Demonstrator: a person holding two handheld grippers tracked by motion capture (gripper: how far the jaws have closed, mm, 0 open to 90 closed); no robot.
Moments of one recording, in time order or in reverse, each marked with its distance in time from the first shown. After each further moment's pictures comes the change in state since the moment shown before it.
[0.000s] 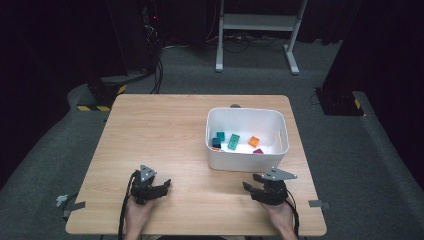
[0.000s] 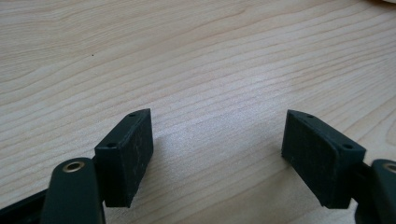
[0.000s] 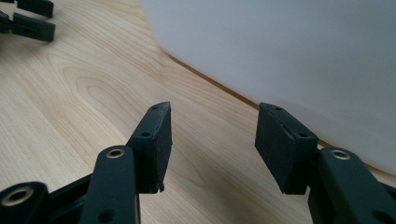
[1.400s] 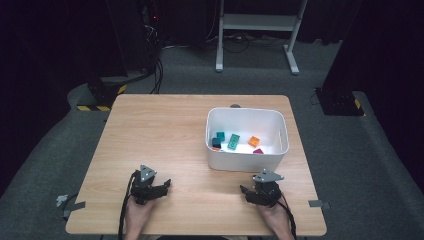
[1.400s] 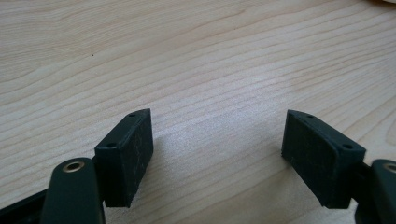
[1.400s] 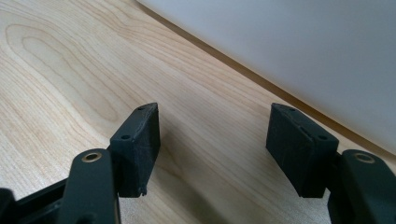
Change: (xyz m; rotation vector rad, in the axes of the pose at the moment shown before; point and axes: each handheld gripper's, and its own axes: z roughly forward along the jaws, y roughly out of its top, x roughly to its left) left arm 0.000 0.000 0.000 0.000 0.000 0.000; right arm 0.002 -0.013 0.028 0.106 -0.106 -0.081
